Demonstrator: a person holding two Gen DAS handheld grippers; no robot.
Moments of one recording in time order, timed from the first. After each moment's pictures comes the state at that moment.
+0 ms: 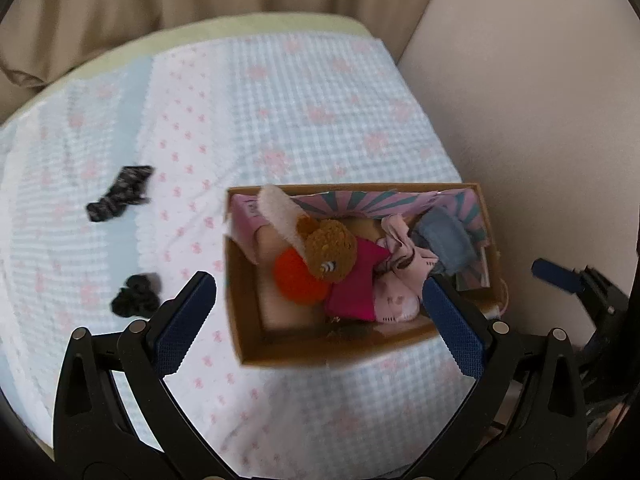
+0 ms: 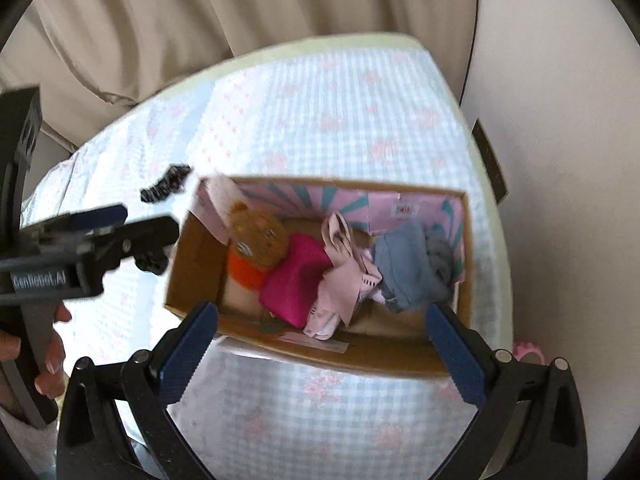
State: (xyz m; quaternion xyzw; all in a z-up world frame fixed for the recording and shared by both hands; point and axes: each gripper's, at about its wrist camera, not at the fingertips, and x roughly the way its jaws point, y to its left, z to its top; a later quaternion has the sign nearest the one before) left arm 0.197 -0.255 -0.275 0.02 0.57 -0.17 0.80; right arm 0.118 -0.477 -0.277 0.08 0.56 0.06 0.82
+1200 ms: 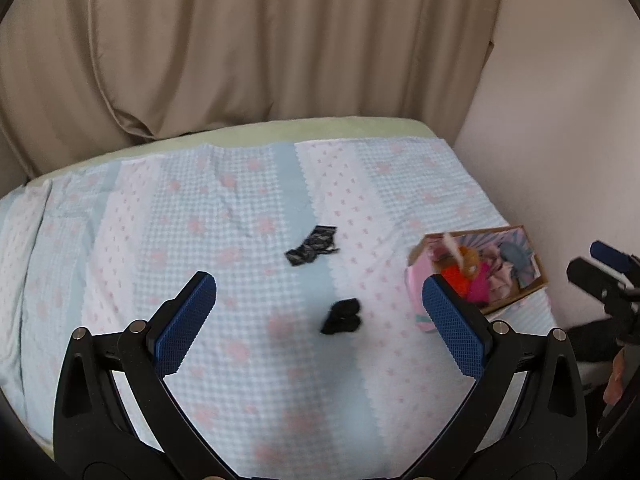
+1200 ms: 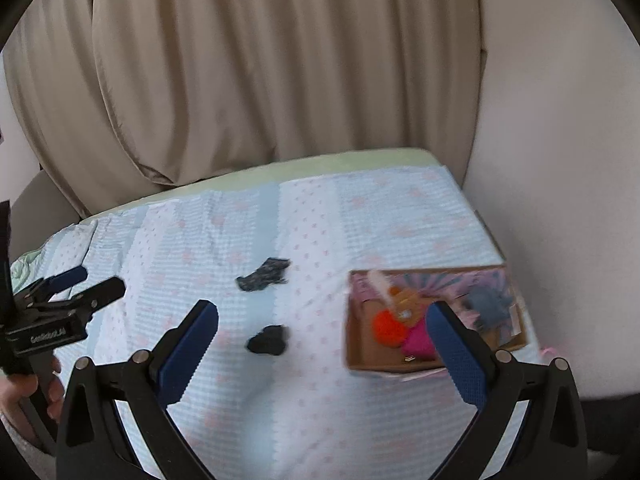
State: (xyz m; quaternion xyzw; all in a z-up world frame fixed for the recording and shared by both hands) left arm 0.136 0.059 -0.140 0.02 0.42 -0.14 0.90; right arm 0.074 -0.238 -0.143 0.08 0.41 -0.02 0.91
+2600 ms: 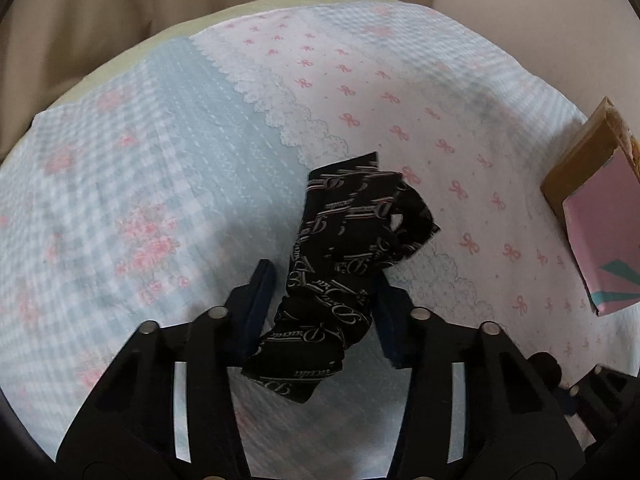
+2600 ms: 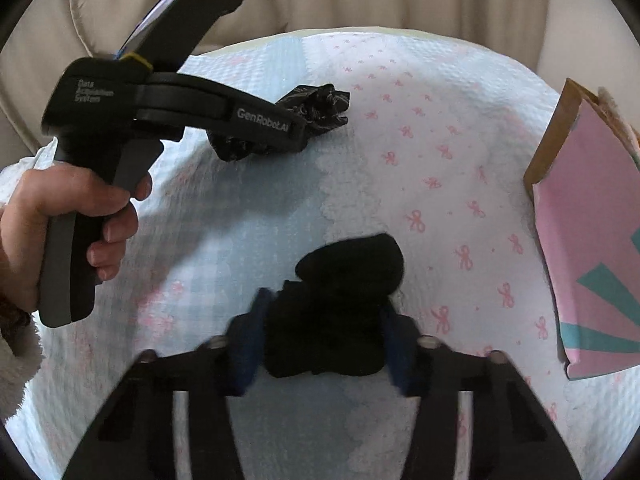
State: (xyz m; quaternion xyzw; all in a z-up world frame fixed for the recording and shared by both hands) left arm 0.382 -0.003 -0.488 0.15 0.48 -0.30 0.81; right arm 0.193 -0.106 -0.481 0.06 0.49 -0.03 0.87
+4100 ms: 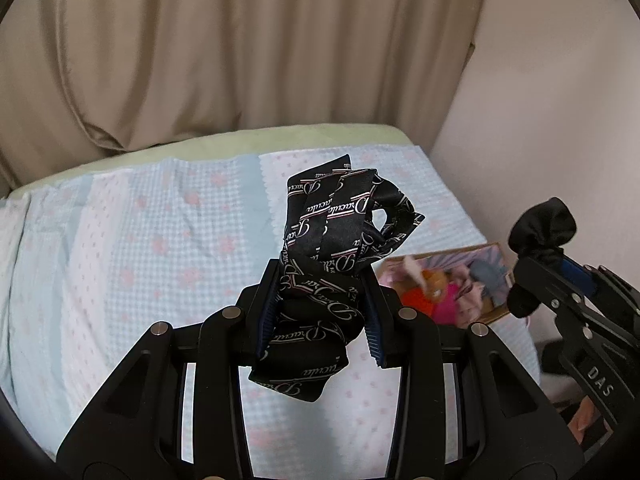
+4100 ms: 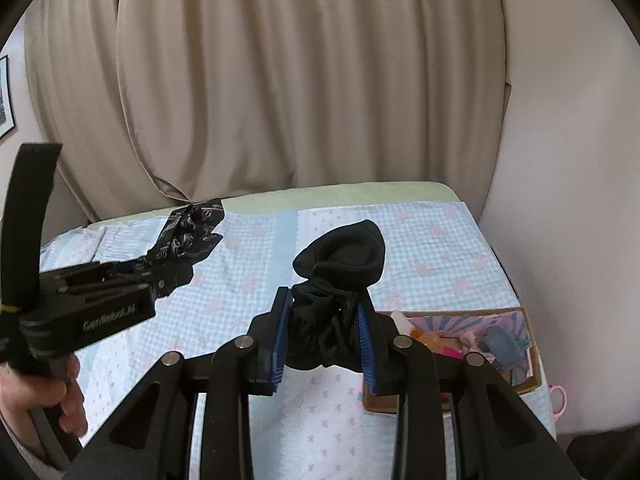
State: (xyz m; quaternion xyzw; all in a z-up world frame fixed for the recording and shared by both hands) left arm 0.170 -0.007 -0.125 0.01 0.43 -0.17 0.89; right arm 0.089 -0.235 -0.116 0.06 0.37 0.01 0.93
